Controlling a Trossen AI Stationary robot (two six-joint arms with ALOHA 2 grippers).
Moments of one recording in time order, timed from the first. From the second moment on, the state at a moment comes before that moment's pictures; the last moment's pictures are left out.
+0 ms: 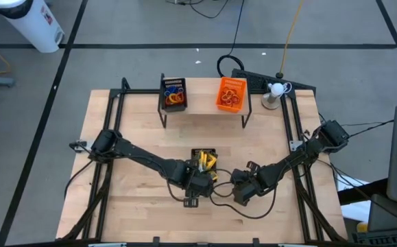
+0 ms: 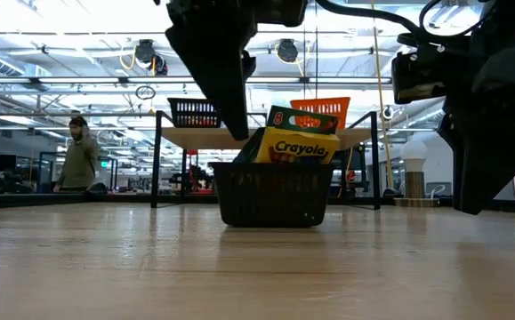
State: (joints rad) left arm -0.34 2.06 1.70 -0.91 -0.10 -0.30; right arm 0.53 1.68 0.96 -0.64 0.21 0.95
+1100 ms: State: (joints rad) left arm -0.34 2.10 1.70 -0.88 -0.14 -0.29; right arm 0.53 1.68 0.96 -0.63 0.21 0.95
